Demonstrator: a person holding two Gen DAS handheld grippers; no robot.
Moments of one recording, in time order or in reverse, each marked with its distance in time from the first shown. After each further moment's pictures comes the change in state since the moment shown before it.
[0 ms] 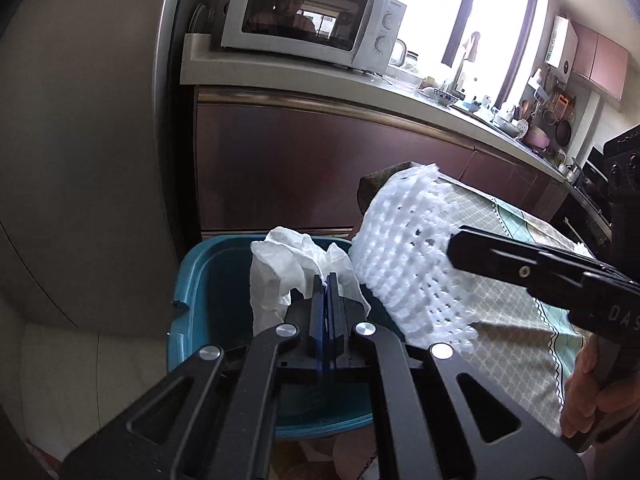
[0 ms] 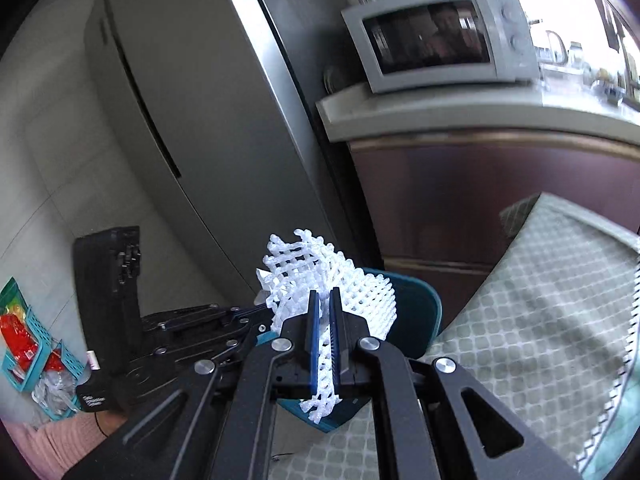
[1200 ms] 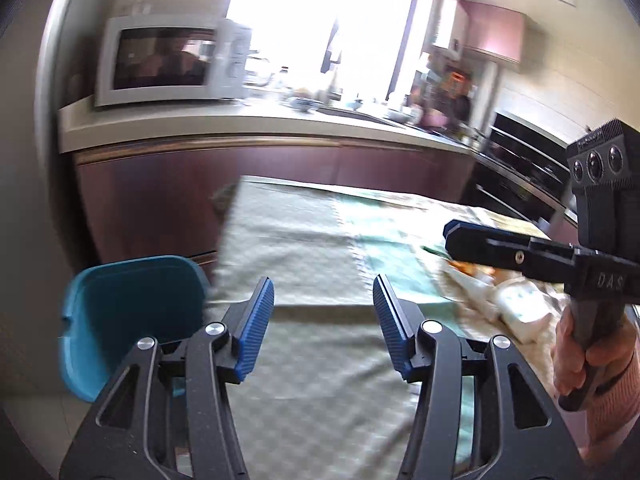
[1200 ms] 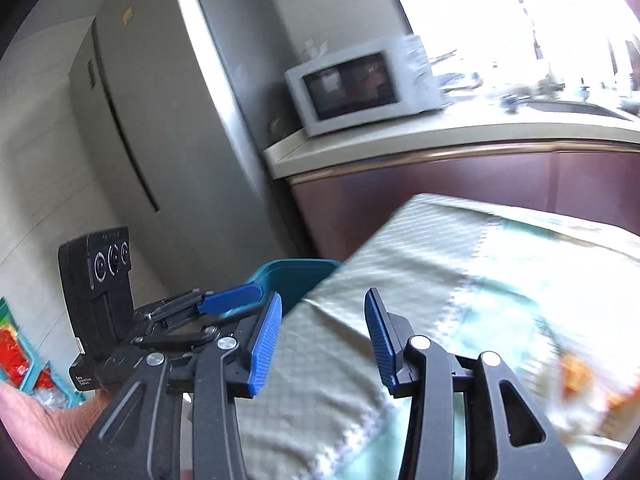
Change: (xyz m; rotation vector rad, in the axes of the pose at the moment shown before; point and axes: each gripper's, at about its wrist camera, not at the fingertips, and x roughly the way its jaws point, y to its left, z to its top) left arm -0.061 -0.155 -0.052 0.254 -0.080 -0.316; right arm -0.213 -0.046 -0.098 0.087 -0.216 -0.184
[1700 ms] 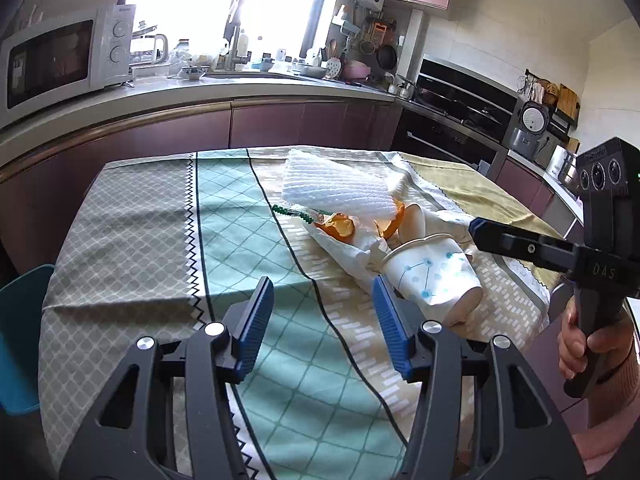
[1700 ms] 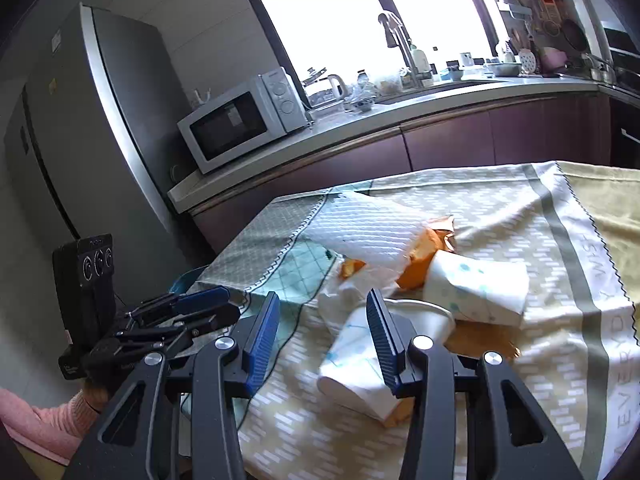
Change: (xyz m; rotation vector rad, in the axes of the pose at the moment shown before) left arm 0.065 -0.128 -0.017 0.139 0.140 -0.188; right arm -0.123 -0.098 -0.072 0.222 -0.076 -0.261
